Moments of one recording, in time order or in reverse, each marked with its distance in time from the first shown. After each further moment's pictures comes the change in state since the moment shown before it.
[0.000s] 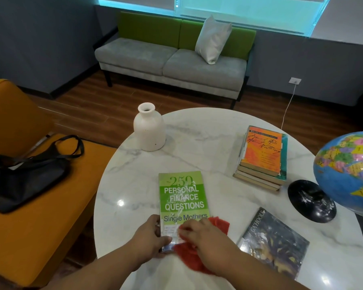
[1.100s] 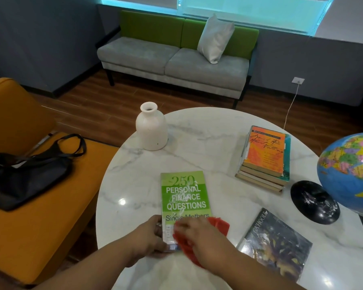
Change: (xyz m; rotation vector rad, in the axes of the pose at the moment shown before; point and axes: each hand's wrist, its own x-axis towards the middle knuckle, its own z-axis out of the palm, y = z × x) left_hand -0.009 0.014 -0.016 -0.079 -0.216 -0.052; right_hand 0.004 -0.007 0.005 0.050 0.033 -0.018
